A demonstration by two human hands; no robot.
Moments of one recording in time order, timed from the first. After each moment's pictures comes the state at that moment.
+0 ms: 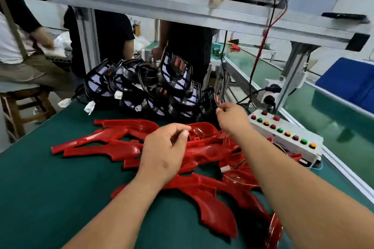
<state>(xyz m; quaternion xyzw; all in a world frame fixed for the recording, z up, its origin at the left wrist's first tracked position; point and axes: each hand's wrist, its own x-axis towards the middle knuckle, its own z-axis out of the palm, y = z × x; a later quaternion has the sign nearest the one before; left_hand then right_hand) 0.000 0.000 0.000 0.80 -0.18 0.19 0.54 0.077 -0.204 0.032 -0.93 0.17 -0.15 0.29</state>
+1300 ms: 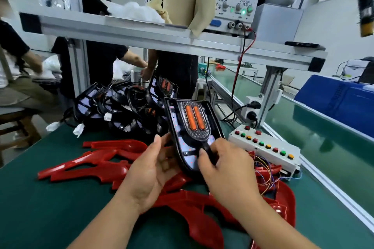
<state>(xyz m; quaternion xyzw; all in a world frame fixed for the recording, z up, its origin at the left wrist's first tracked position) -0.013 0.001 0.018 0.48 -0.14 -0.15 0.85 -0.074 -0.147 0.050 -0.92 0.05 -0.34 0.18</state>
